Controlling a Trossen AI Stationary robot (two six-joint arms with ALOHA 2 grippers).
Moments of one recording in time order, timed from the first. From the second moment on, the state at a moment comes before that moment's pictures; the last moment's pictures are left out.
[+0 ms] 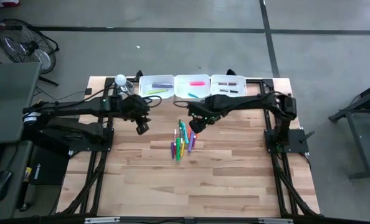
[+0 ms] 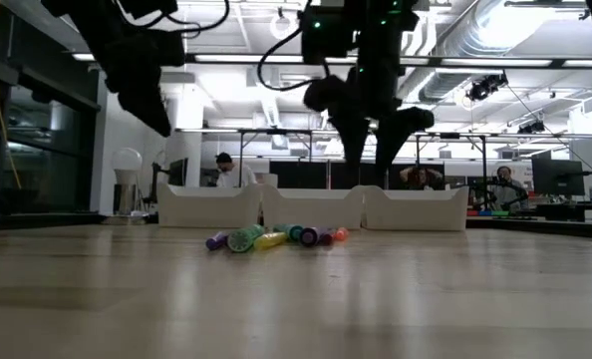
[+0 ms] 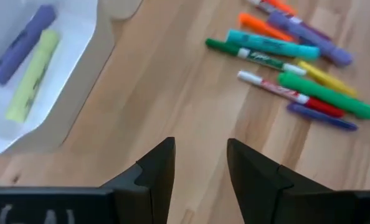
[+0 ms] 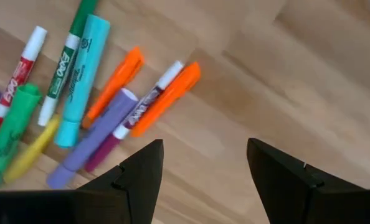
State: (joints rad) left arm 0.22 1.01 0.80 -0.71 -0.11 -0.18; right arm -0.15 1.88 1.49 -1.02 0.09 0.88
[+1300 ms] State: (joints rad) left arm 0.22 1.00 0.76 -0.58 0.00 -0.02; right arm -0.10 2.10 1.49 -0.90 0.12 1.13
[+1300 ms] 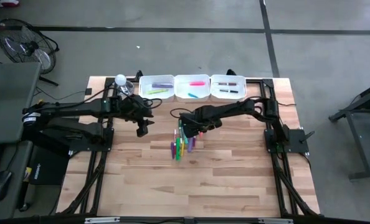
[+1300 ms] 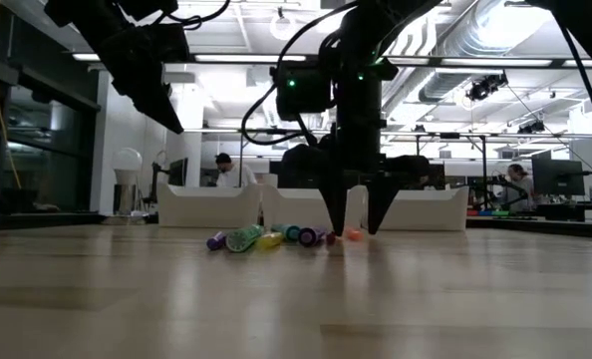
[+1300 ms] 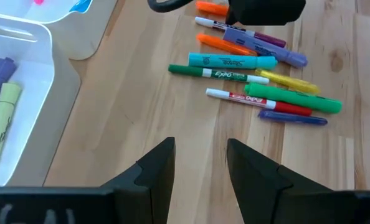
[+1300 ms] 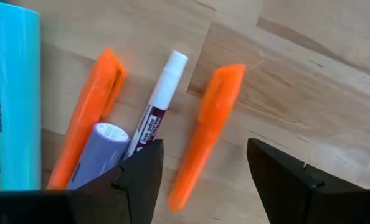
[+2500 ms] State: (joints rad) left arm 0.22 1.00 0.76 -0.61 -0.01 -0.02; right arm -0.06 2.08 1.33 -0.73 0.12 1.15
